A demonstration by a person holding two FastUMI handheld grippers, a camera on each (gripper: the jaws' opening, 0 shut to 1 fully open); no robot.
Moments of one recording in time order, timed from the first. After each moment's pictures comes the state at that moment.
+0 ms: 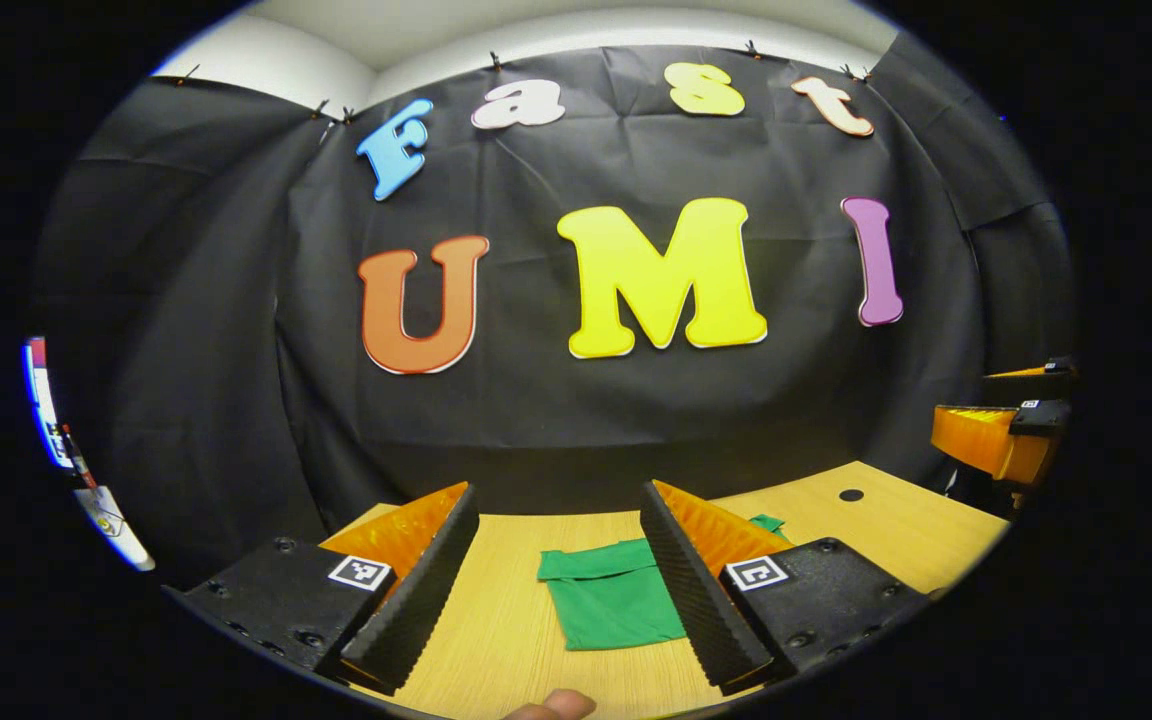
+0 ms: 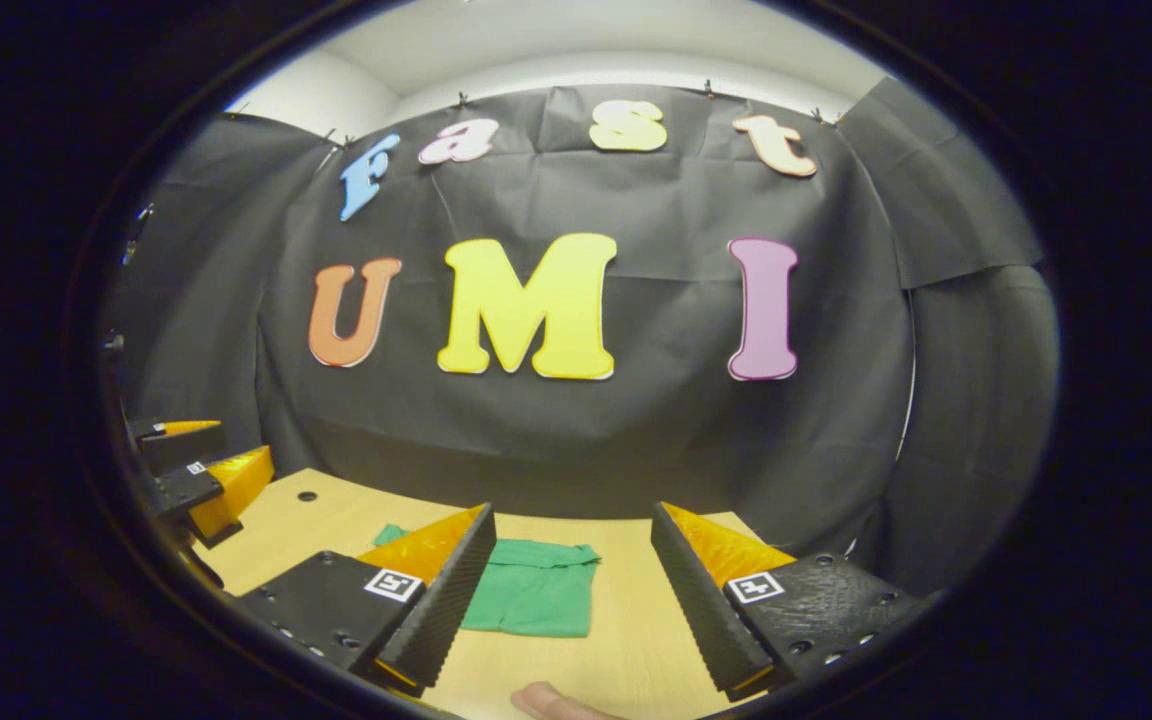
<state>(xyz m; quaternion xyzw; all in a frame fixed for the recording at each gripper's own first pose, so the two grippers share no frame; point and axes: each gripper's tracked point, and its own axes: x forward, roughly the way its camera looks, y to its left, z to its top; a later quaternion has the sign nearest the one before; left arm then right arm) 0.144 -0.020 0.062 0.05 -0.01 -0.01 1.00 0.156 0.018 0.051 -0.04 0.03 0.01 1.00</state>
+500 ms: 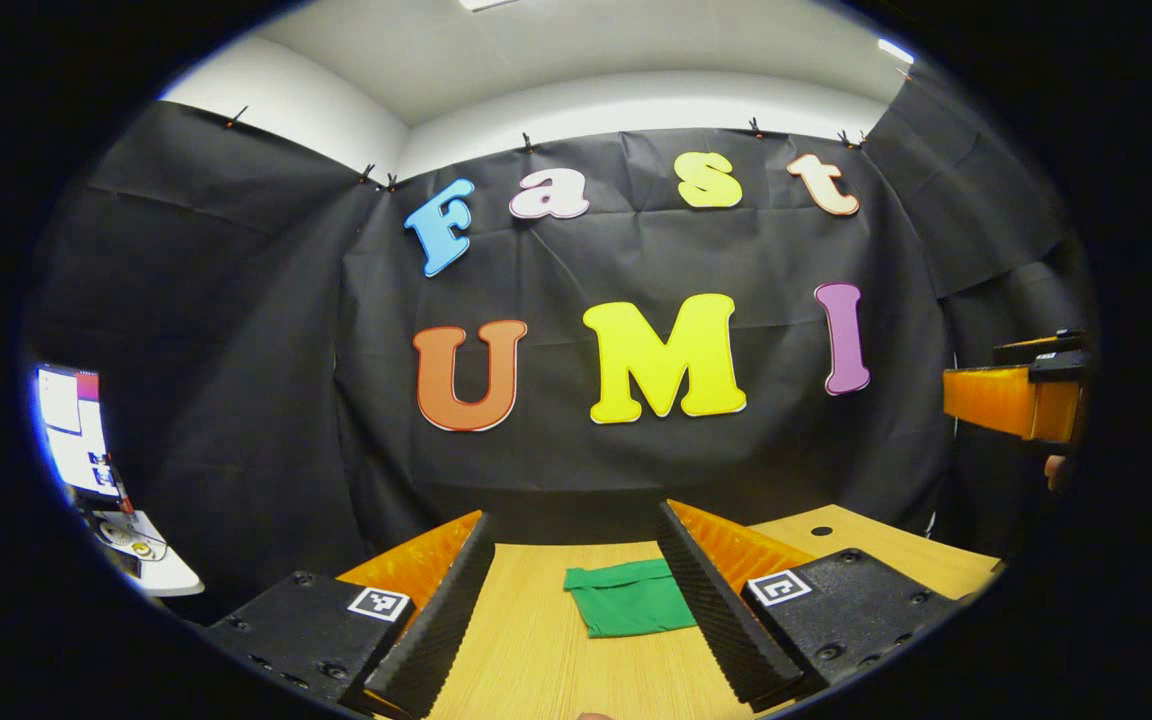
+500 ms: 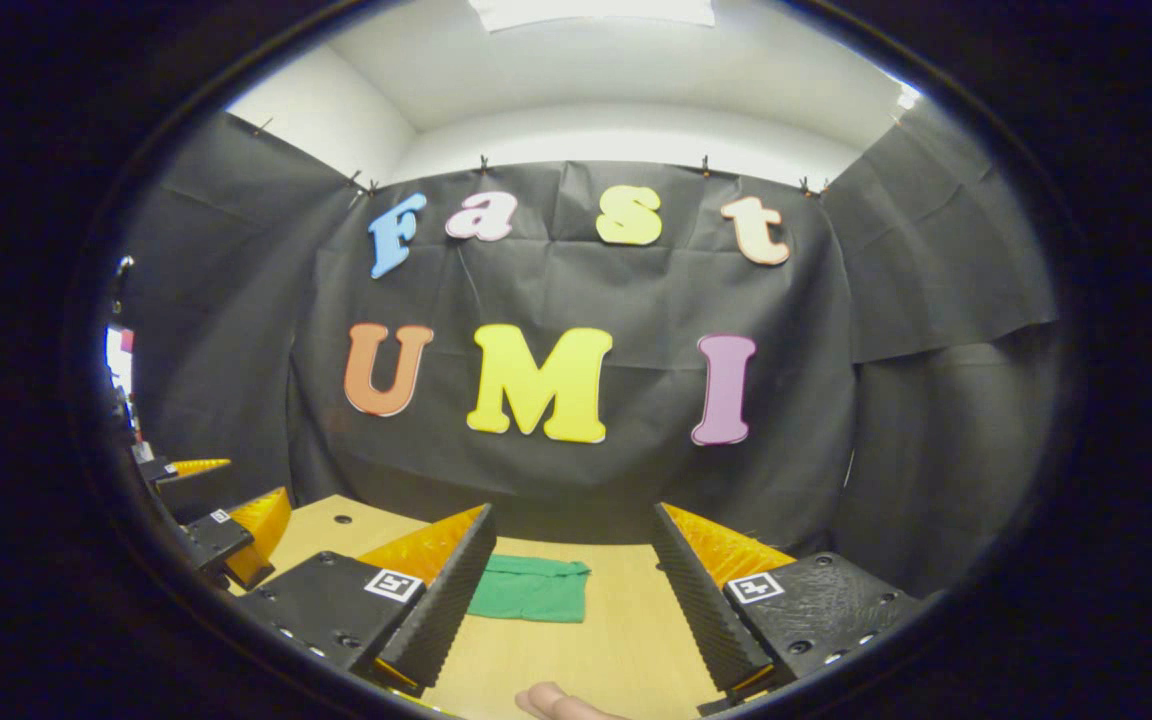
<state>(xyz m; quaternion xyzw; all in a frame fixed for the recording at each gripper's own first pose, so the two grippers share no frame) -0.006 0.005 0.103 -0.01 -0.03 -0.02 1.00 -0.031 0.032 0.145 -0.06 -0.05 0.00 1.00</state>
